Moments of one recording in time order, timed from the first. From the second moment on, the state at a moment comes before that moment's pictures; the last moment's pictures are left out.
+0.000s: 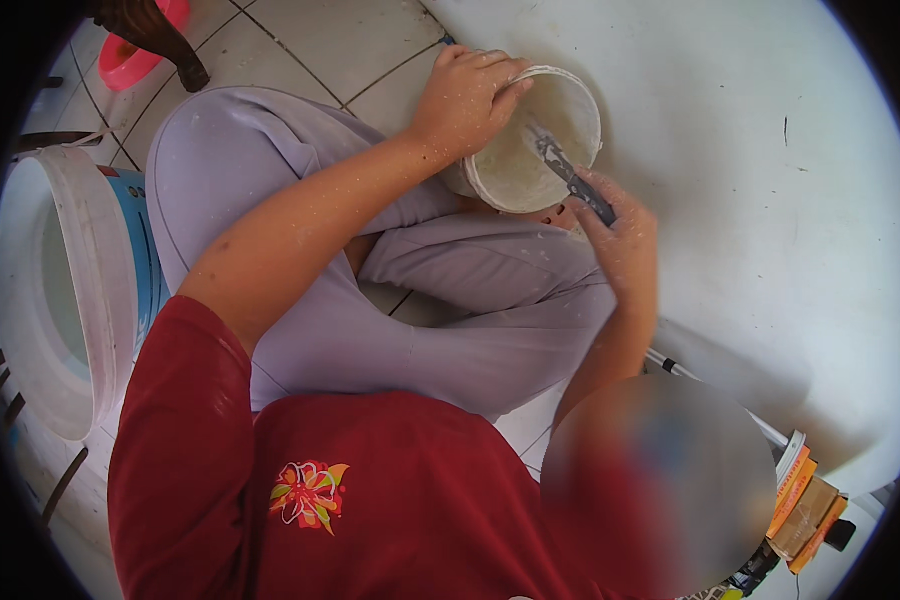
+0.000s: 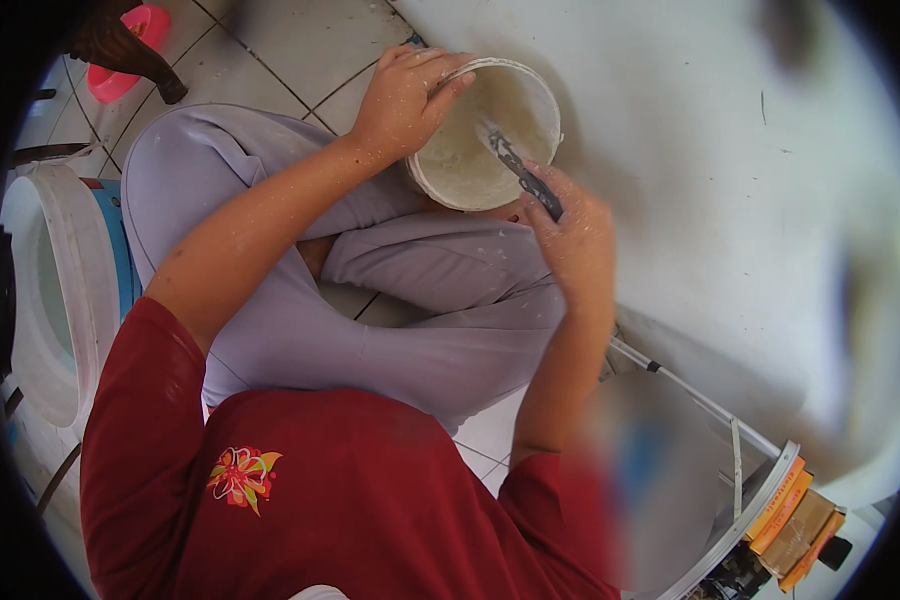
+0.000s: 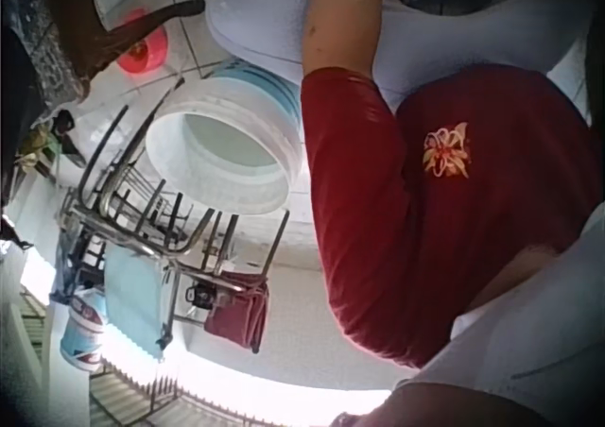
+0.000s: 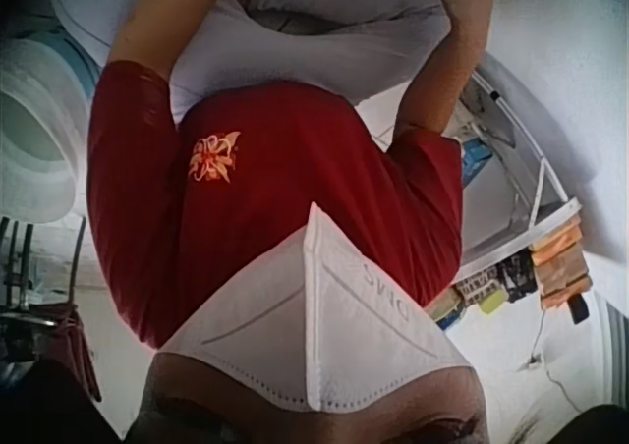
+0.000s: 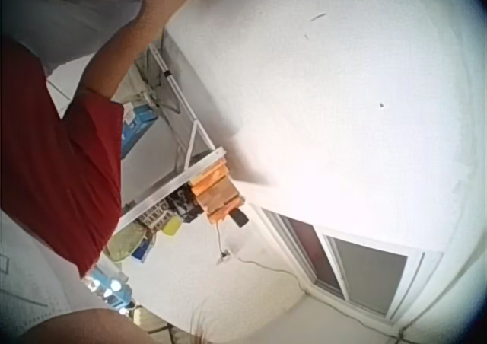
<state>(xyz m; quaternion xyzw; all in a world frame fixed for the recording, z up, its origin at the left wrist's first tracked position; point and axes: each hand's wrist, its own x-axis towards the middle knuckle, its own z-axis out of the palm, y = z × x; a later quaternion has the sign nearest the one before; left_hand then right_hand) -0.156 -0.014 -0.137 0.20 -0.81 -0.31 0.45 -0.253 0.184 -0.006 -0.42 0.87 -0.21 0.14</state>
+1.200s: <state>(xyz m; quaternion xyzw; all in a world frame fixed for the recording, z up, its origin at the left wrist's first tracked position) -0.154 -0.018 -0.127 0.21 -0.82 -0.36 0.40 -0.314 0.109 -0.071 -0.64 0.75 0.02 0.14</state>
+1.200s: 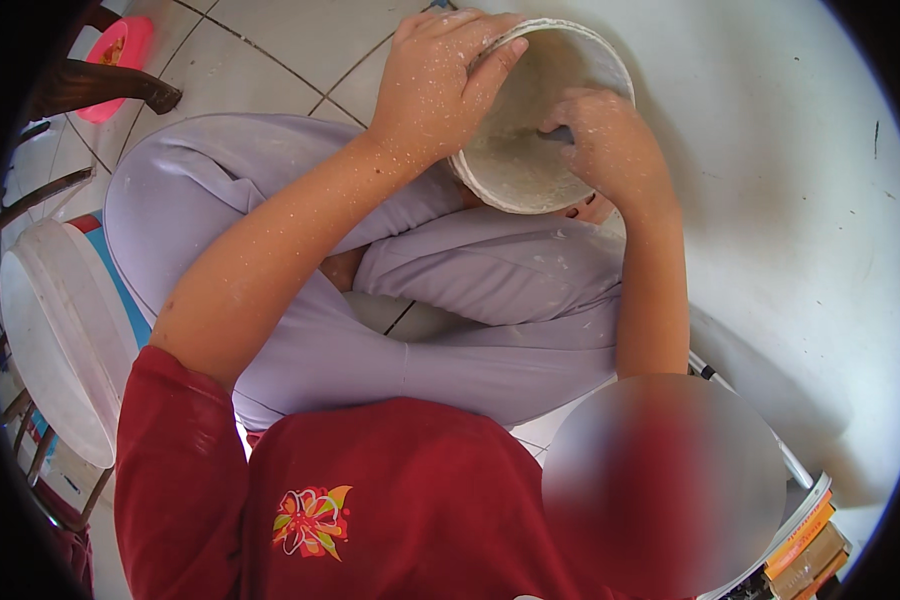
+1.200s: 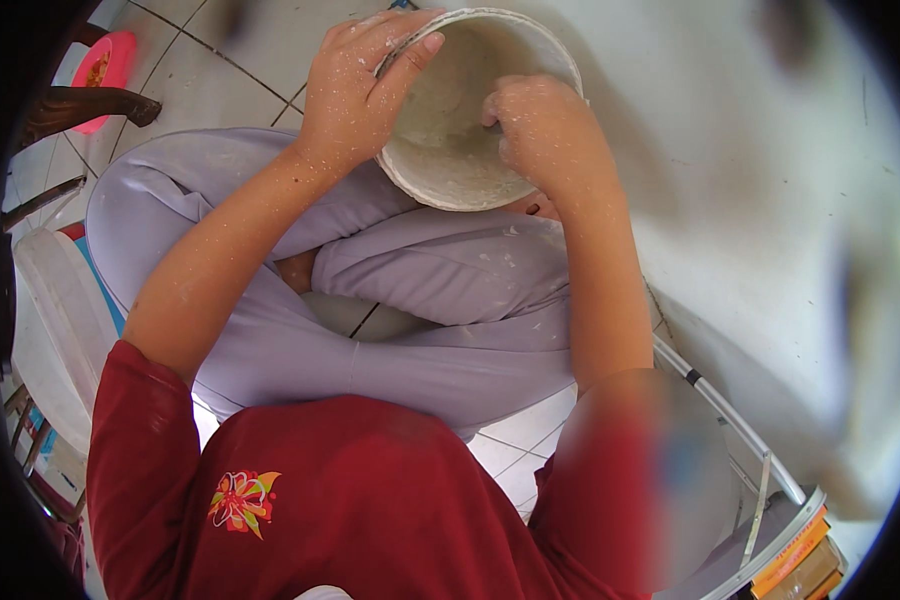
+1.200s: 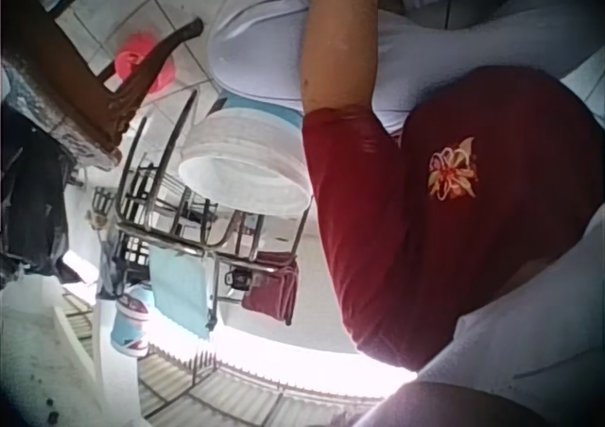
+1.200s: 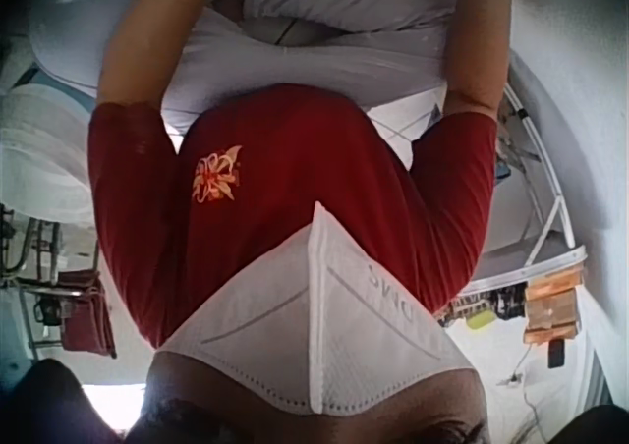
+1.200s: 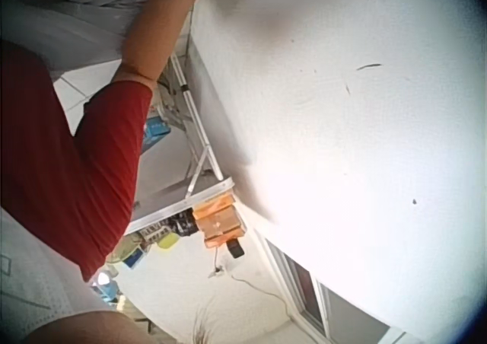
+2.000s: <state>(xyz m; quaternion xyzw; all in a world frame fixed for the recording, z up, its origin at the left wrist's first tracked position) -0.160 -0.012 -0.147 0.24 -0.79 -0.45 0.35 -0.313 0.110 -0.076 -0.60 0.77 -0.06 0.22</state>
